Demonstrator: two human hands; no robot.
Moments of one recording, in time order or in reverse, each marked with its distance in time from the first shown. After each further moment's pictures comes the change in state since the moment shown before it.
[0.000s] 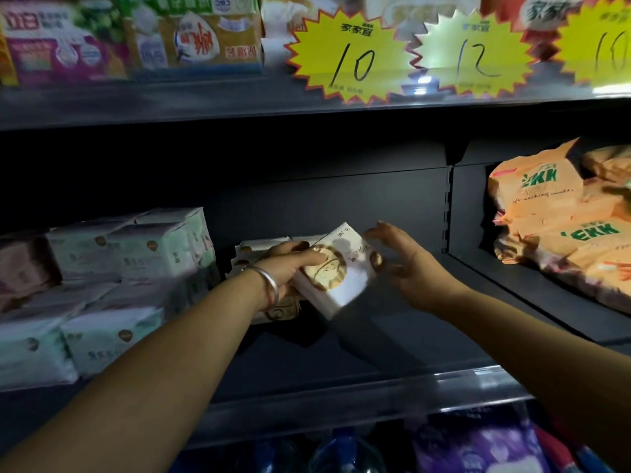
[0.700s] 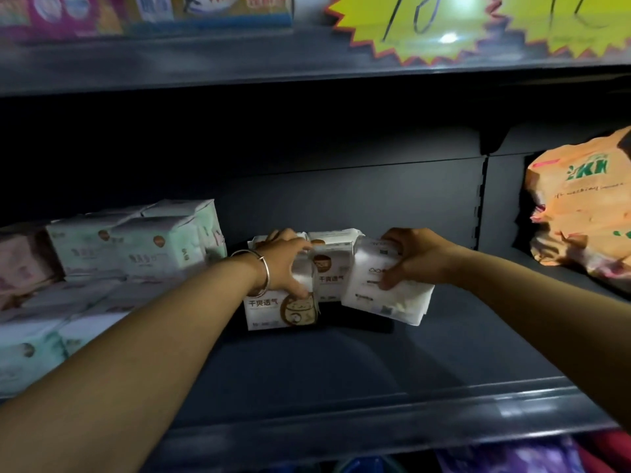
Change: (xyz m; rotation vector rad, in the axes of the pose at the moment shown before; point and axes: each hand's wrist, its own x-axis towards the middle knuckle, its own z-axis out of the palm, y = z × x) left_hand 0.049 0.006 -0.059 1.506 -0.097 0.325; right_hand 0.062 -0.002 0.011 -0.367 -0.250 0.323
